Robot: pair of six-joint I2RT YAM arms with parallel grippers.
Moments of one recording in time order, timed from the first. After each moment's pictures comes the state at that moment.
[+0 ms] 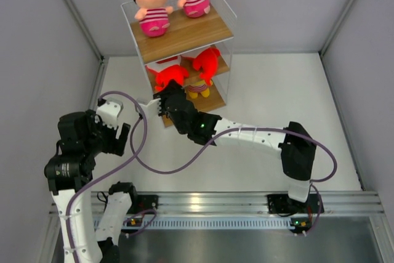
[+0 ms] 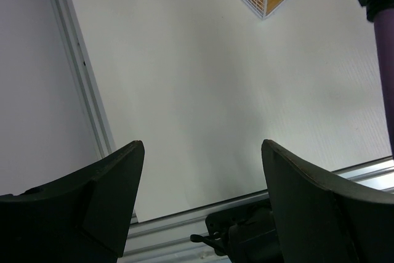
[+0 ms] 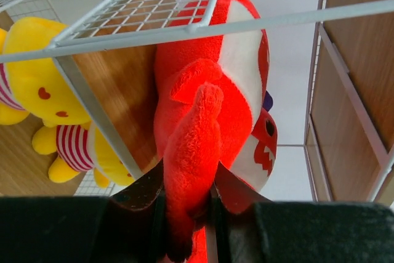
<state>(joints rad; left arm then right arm) 0.11 0.70 1.28 -1.25 0.21 0.42 1.19 1.85 1.56 0.14 0.66 -1.26</state>
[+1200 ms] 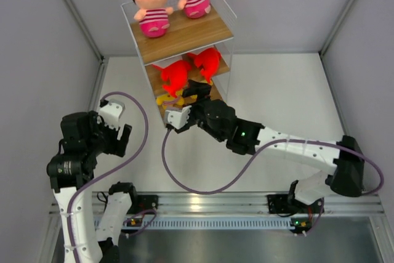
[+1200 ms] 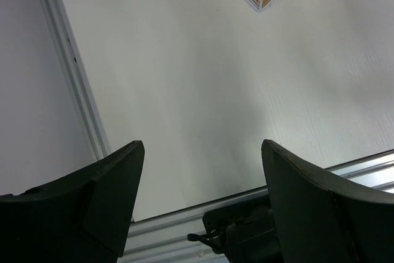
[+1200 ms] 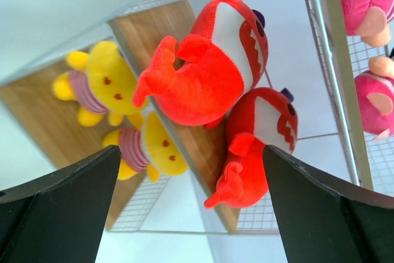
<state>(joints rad) 0.11 0.70 1.25 -1.25 0.22 0.42 1.17 1.46 1.21 0.16 0.40 -1.08</state>
